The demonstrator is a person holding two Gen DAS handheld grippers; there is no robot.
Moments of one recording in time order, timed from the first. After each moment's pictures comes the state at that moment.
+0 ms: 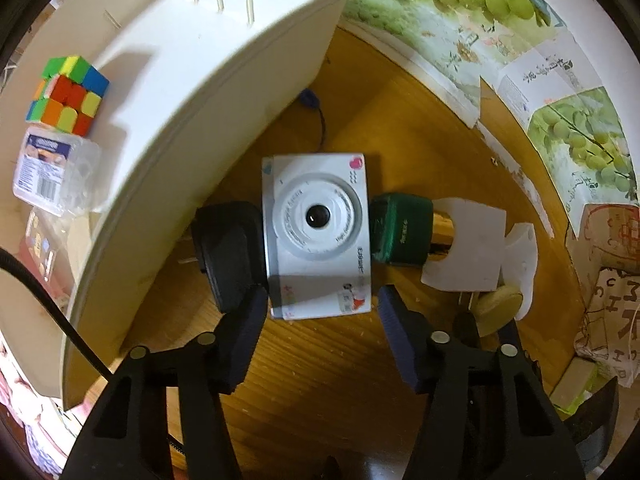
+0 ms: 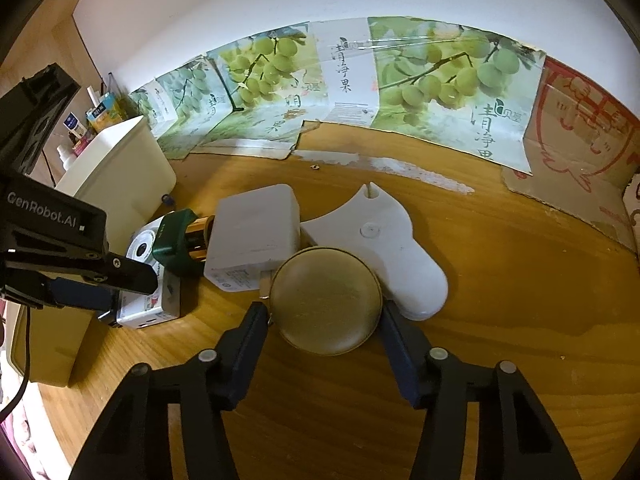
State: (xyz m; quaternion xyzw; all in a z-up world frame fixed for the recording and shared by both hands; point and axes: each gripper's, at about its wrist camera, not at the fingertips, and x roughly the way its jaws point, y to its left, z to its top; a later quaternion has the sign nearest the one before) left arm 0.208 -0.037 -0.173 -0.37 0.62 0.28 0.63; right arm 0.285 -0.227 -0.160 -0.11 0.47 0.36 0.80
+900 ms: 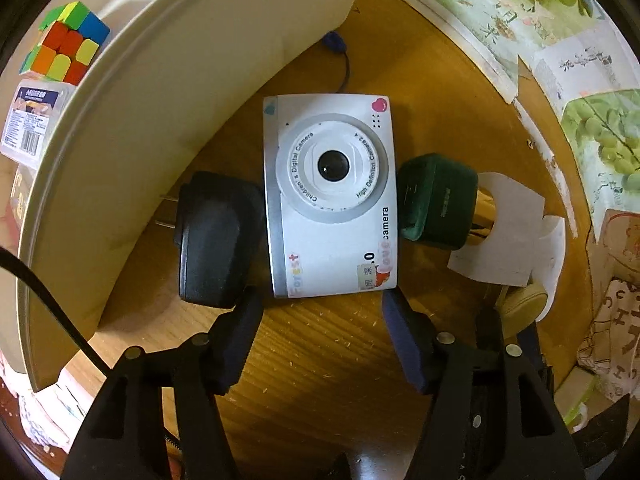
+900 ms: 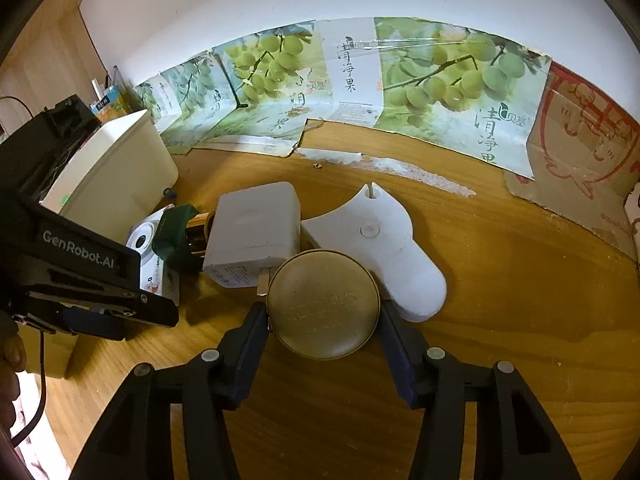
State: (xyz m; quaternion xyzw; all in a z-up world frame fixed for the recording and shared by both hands) left arm 0.202 -0.033 -0.193 -0.39 0.64 0.29 0.59; right arm 0.284 -0.227 -0.161 -0.12 0.47 0.37 0.80
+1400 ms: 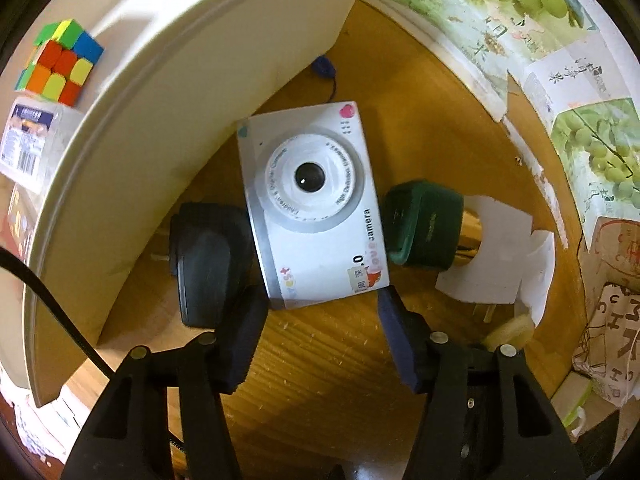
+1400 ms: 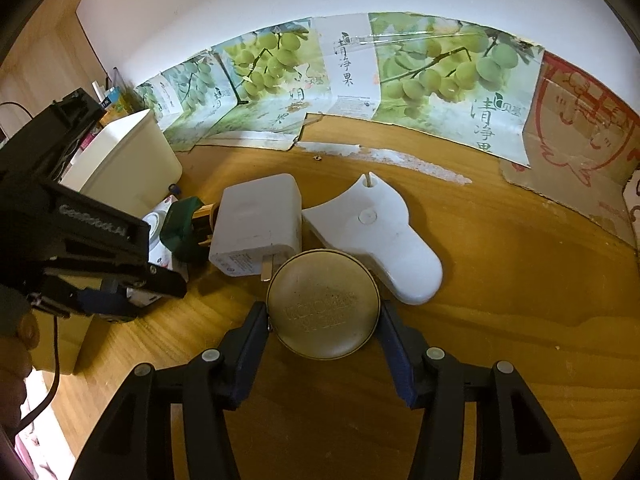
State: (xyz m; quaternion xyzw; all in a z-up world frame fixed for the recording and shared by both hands) left arm 0.202 -0.009 -0.172 -0.39 0.62 0.29 0.62; right arm 0.276 -0.235 -0.156 -0.11 0.48 0.36 0.79
